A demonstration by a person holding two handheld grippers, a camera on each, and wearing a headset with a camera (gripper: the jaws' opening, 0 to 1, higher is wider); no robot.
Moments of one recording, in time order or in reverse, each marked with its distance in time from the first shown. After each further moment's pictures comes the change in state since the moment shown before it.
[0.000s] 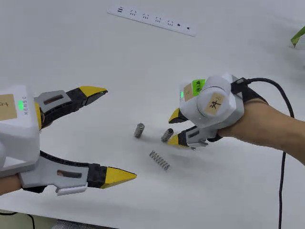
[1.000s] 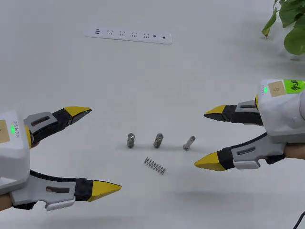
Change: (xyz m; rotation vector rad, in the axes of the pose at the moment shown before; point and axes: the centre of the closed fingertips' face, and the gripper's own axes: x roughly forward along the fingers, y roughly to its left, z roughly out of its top) left arm -0.001 -0.001 -0.009 0.075 0.103 -0.050; right arm -0.092 0.032 -0.040 0.360 -0.348 -0.162
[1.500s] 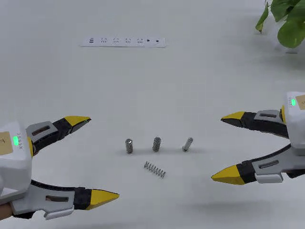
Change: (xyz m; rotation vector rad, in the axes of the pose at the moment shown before) left arm 0.008 -0.004 -0.004 0.061 0.087 -0.041; right arm -0.024 0.005 -0.026 0.068 -0.097 -0.038
